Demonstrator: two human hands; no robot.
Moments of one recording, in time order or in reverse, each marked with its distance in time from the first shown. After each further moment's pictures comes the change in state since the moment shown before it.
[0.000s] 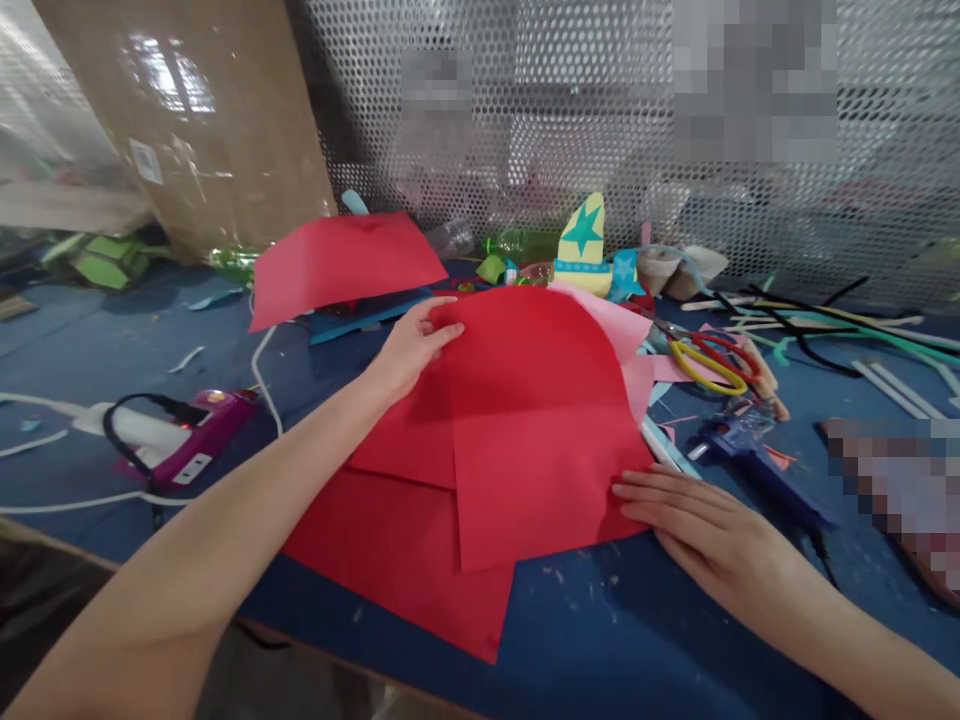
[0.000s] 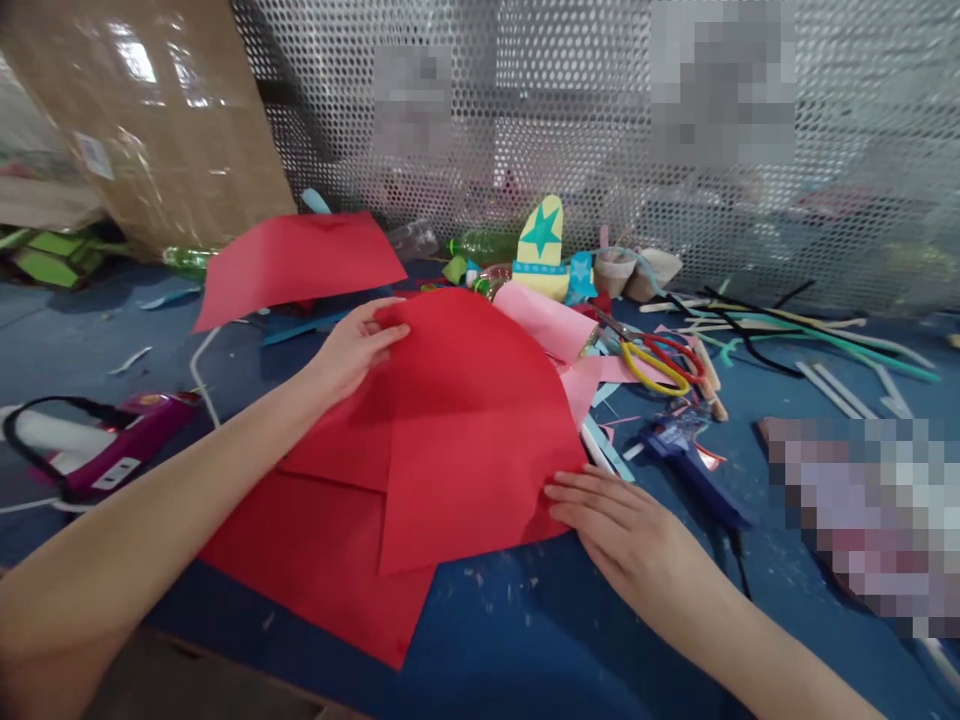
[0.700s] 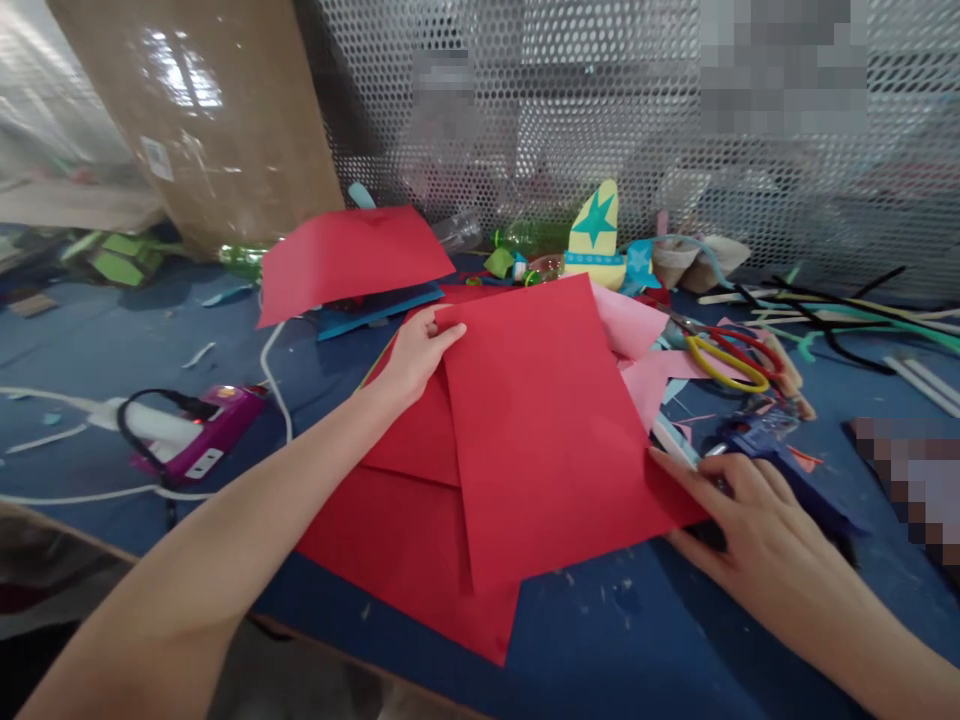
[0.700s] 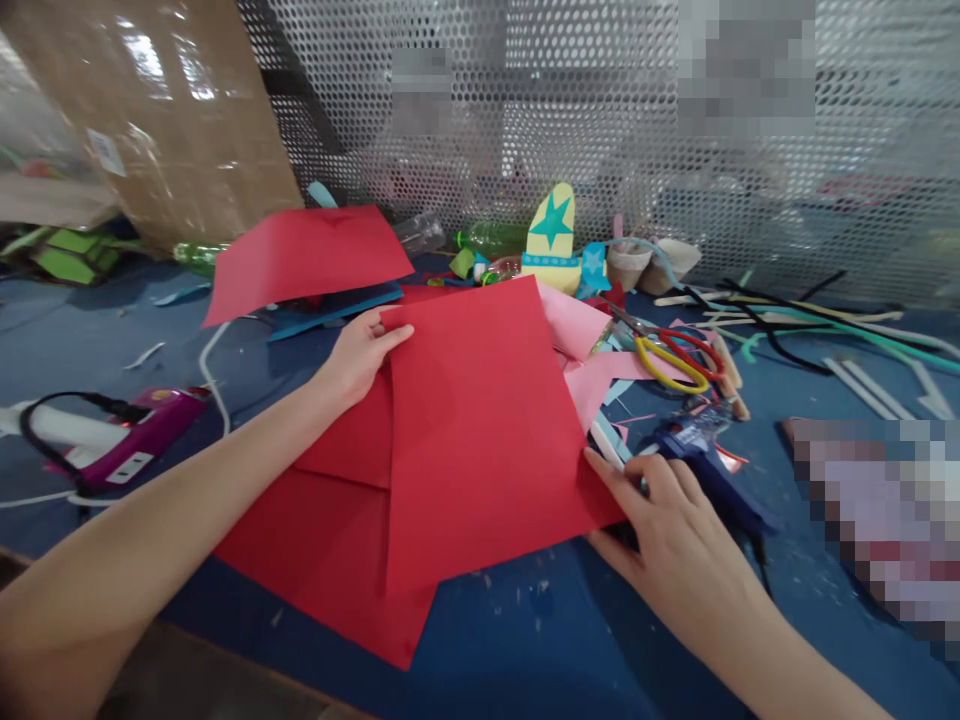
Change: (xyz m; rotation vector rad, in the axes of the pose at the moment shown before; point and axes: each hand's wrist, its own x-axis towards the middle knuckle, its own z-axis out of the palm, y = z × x) left_hand 0.002 -0.024 -0.002 -0.041 -0.006 0.103; right_hand -0.013 0.008 0.008 -0.414 -0.020 0.214
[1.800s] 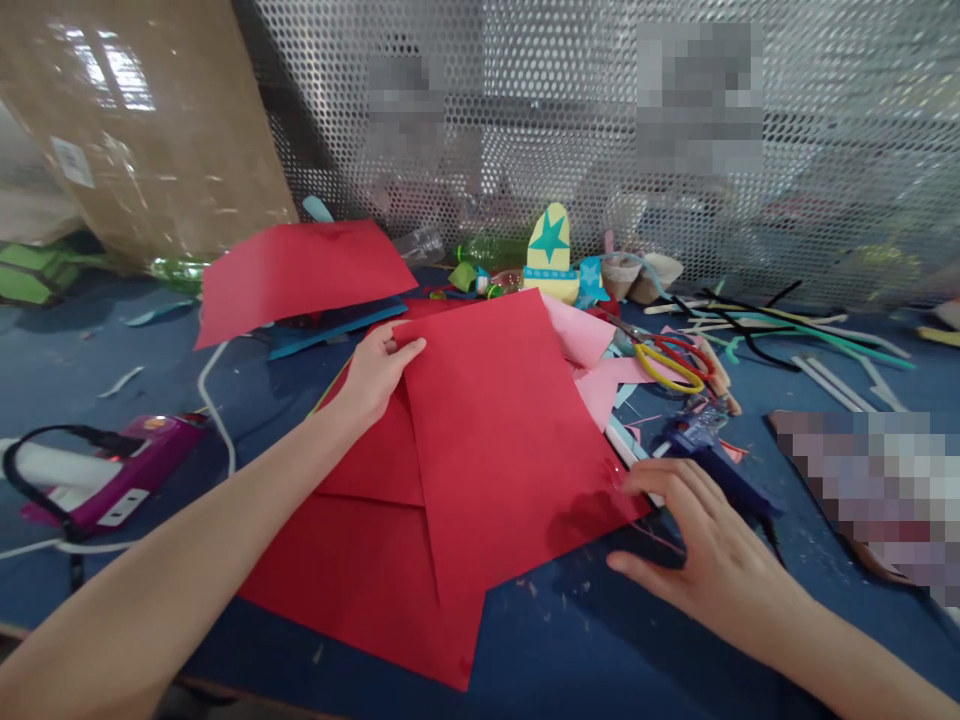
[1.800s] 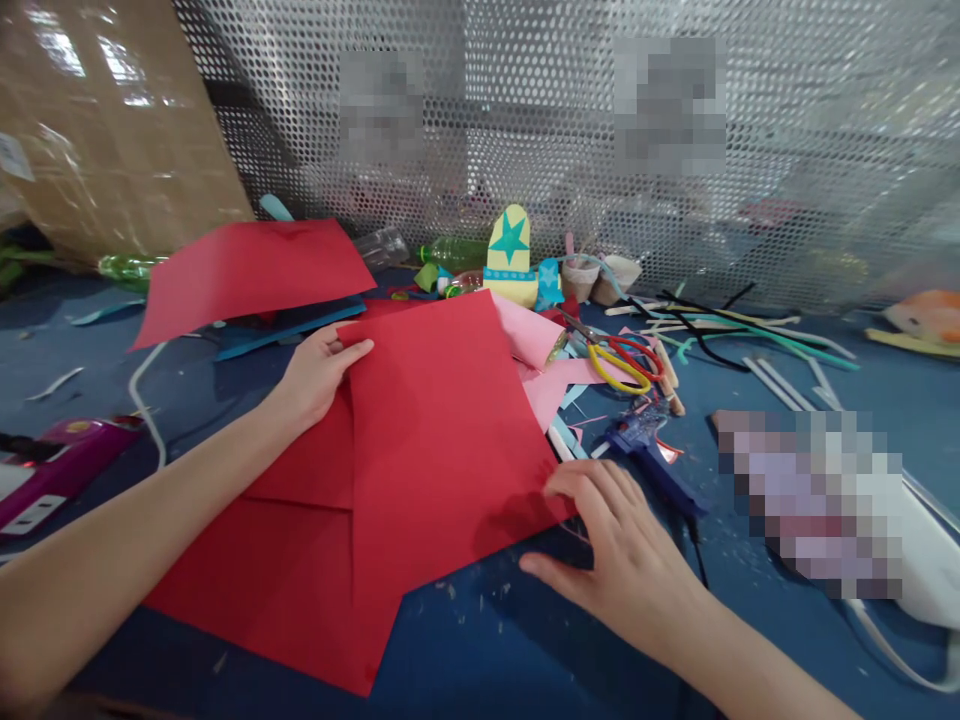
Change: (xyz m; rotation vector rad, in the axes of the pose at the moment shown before) left_hand 0.001 0.004 0.000 0.026 0.074 -0.012; right_hand 0.009 -0.013 -0.020 0.319 0.063 0.019
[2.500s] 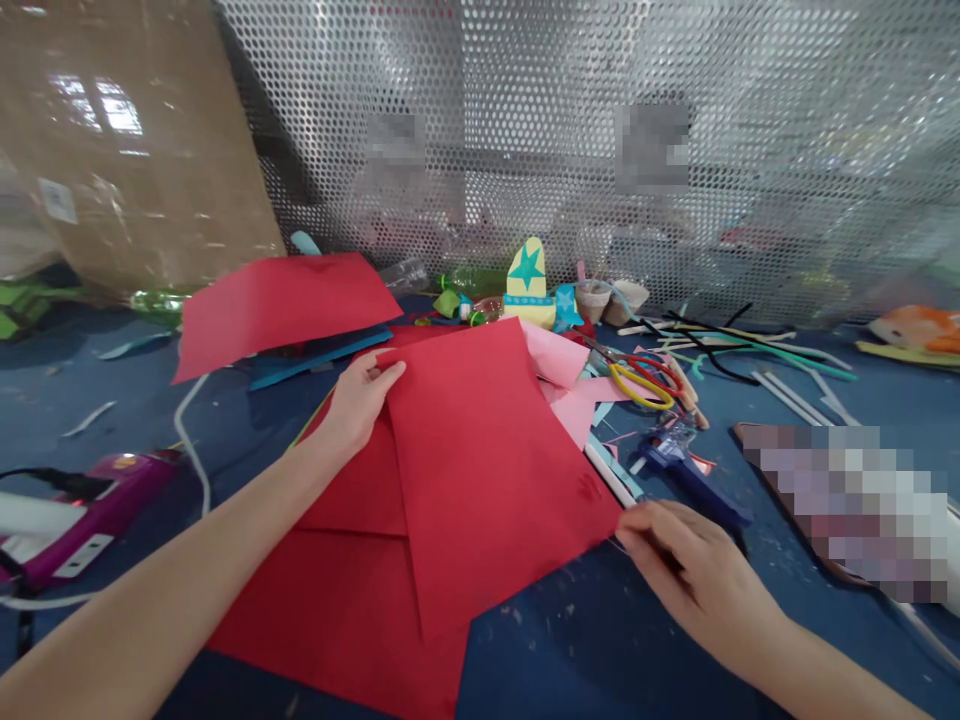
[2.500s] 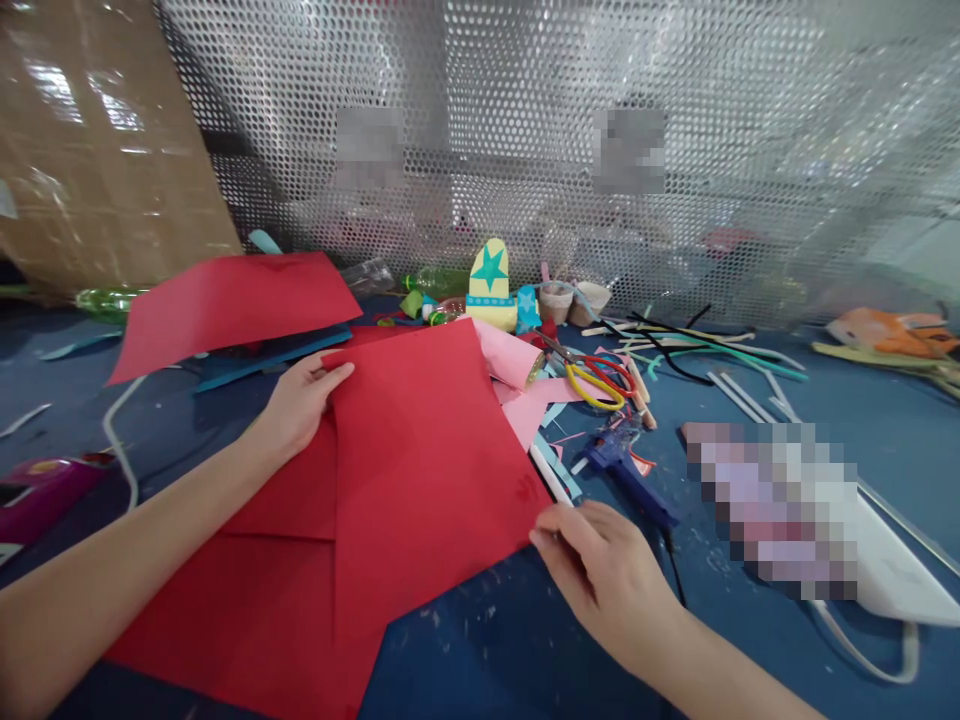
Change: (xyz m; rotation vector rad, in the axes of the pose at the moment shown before) left_hand 0.001 0.002 -0.001 -0.030 0.047 -0.018; right_hand 0.002 -0.007 -0.005 0.103 0.112 0.044
